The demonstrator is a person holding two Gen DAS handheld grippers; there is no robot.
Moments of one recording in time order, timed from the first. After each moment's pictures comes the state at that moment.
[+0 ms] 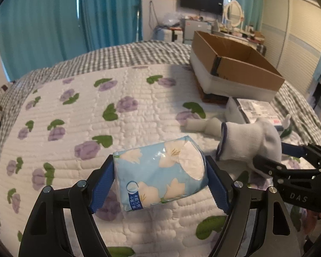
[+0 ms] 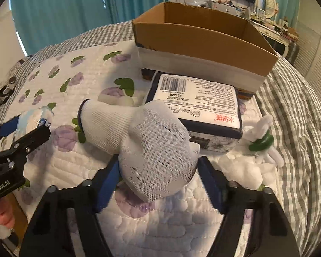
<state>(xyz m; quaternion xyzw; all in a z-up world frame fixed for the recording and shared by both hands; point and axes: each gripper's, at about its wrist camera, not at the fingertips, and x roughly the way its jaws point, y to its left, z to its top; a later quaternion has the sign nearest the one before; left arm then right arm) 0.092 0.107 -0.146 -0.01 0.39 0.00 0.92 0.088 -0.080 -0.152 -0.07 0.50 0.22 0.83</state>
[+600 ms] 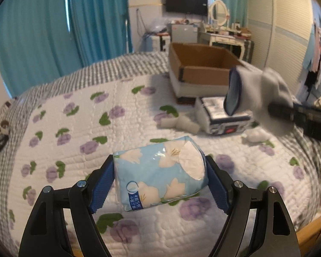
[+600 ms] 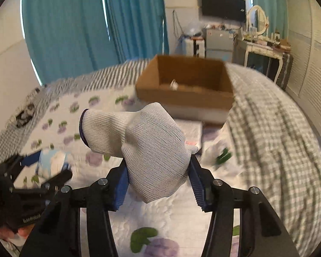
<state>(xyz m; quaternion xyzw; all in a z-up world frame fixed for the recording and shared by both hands) 0.034 0.064 -0.095 0.03 0.37 -0.02 0.93 0.056 -0.143 -0.046 -0.02 0.42 0.23 0.88</state>
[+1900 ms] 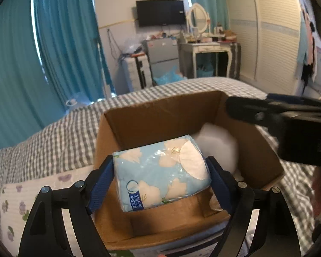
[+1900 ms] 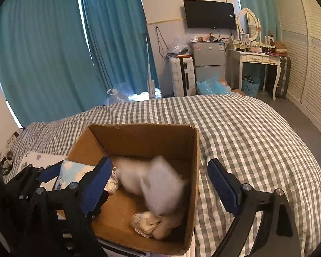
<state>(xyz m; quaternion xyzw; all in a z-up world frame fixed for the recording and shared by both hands) 0.285 -0.054 -0.077 0.09 0.32 -0.06 0.94 0.319 -0.162 -0.065 0.03 0.38 0.22 0.90</state>
